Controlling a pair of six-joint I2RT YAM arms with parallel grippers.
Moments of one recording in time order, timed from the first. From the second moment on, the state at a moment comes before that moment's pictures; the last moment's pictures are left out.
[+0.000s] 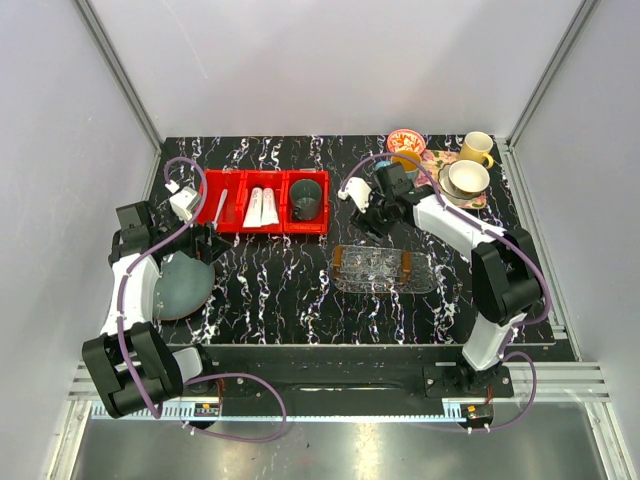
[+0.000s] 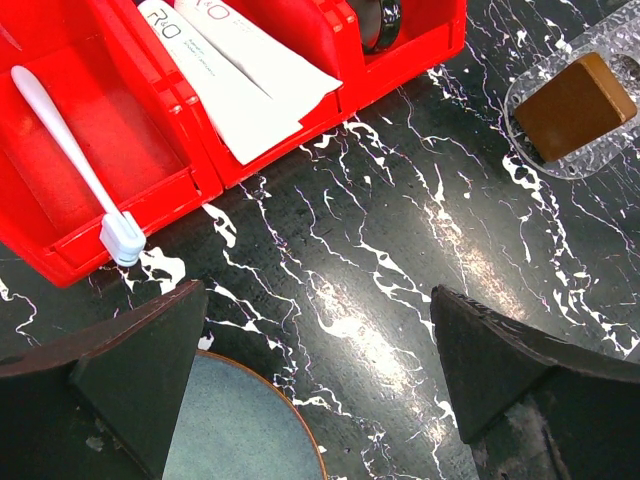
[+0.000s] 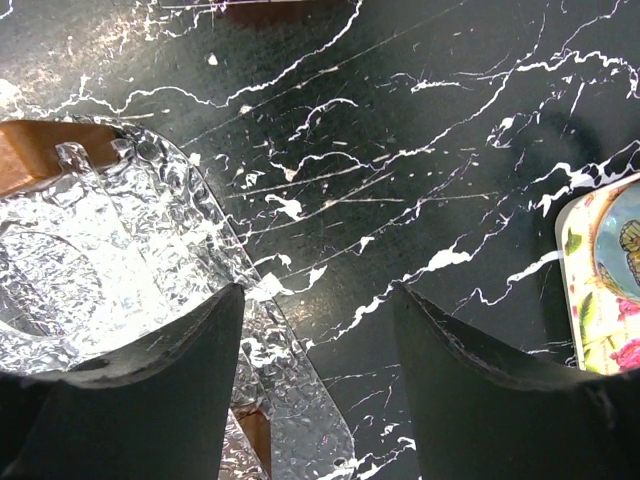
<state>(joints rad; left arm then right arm) 0.34 1.18 0.82 -0.47 0.93 0.51 0.46 1.77 1.30 -0.50 -0.23 -0.63</state>
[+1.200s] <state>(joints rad) 0.17 1.22 0.84 -0.29 0.77 0.32 0.53 1.79 1.40 -0.45 -0.06 -0.50</state>
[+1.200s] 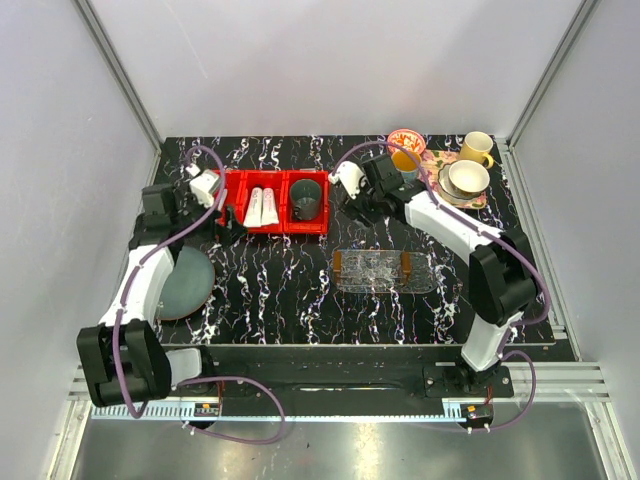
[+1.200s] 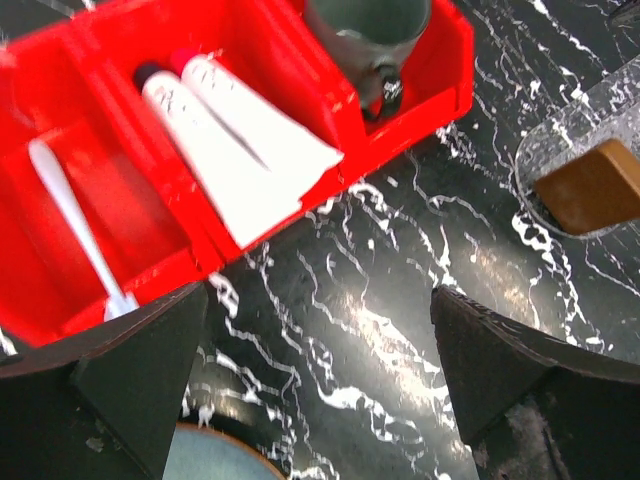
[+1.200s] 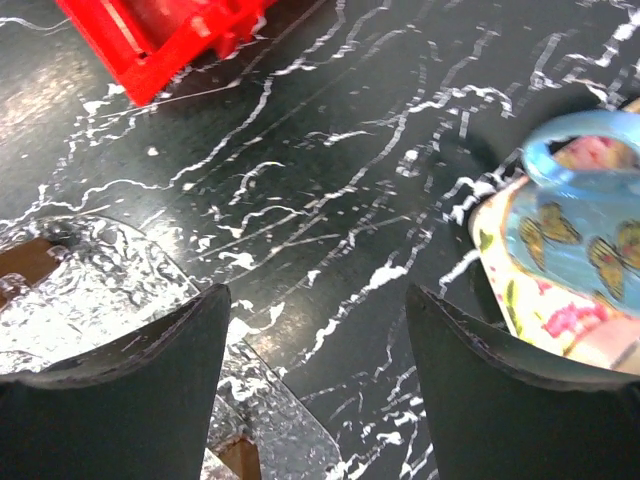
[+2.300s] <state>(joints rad) -0.37 1.88 1.66 -0.63 0.43 0.69 0.22 1.53 1.29 -0.63 -0.05 -0.26</state>
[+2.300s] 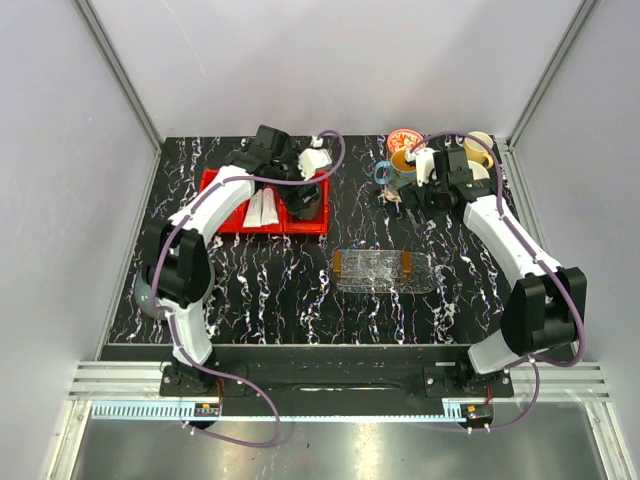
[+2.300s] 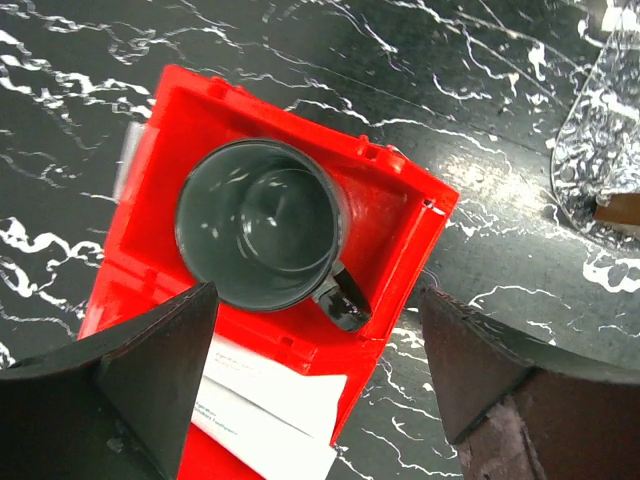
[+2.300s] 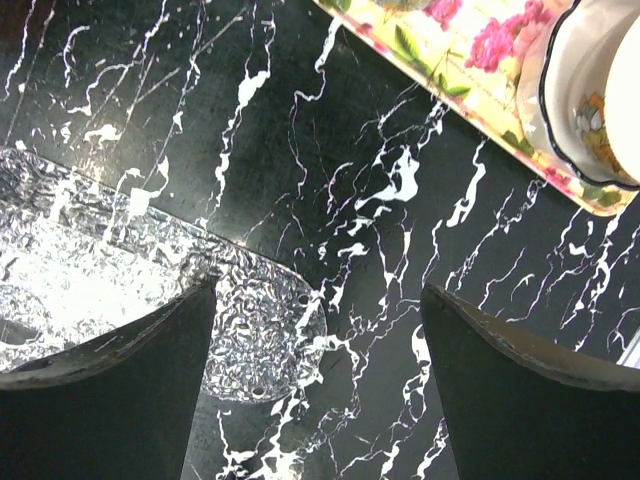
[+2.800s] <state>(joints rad) -0.43 2.06 1.77 -0.74 0.32 0.84 0.19 1.51 1.24 -0.65 -0.08 -0.26</state>
